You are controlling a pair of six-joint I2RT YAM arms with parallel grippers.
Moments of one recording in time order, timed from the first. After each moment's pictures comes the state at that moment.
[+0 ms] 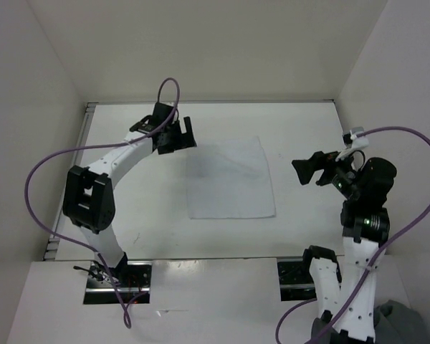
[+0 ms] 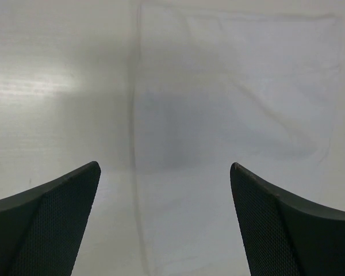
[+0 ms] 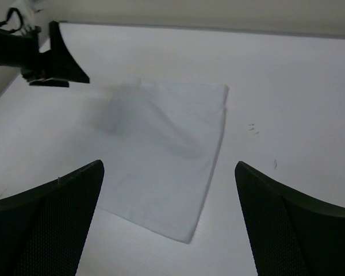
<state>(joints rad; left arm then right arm) -0.36 1.80 1.49 -0.52 0.02 -0.54 -0.28 0.60 0.95 -0.54 -0.66 0.10</state>
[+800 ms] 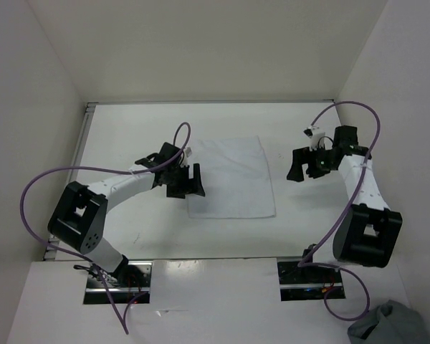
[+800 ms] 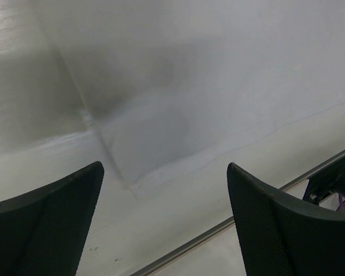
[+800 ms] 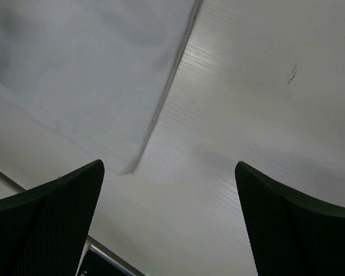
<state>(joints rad) -0.48 1.57 0.97 -0.42 0.30 -0.56 -0.25 1.35 1.07 -0.80 -0.60 -0.42</state>
